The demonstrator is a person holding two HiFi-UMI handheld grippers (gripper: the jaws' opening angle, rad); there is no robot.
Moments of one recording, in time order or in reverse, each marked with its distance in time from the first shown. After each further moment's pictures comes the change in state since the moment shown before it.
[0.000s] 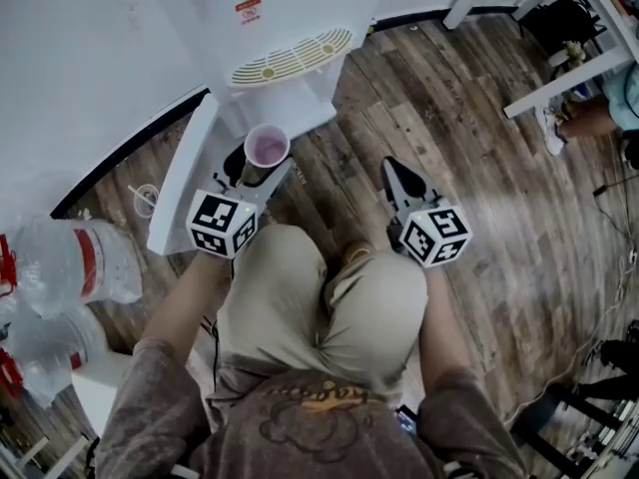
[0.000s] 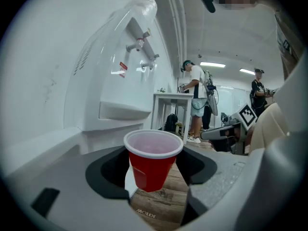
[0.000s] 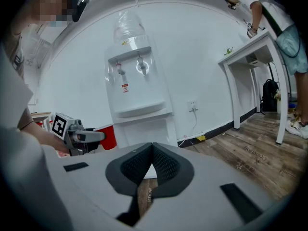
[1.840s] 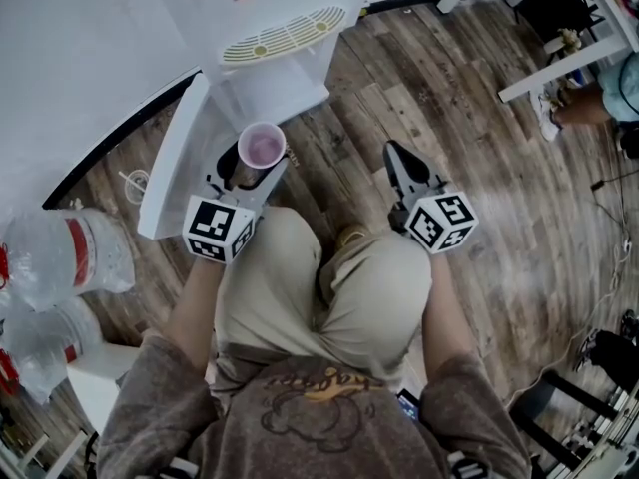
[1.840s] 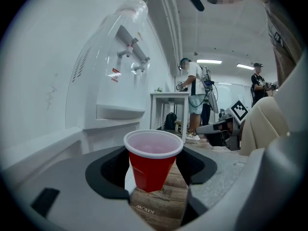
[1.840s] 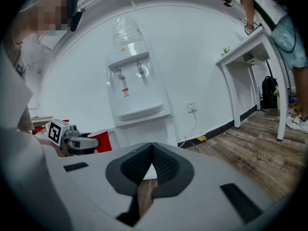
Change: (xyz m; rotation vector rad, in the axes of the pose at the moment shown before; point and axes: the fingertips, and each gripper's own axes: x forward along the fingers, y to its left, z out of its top) left arm -0.021 -0.026 -0.007 0.048 0.000 0.011; right arm -0.018 -0.007 0.001 0.036 -0.032 0.021
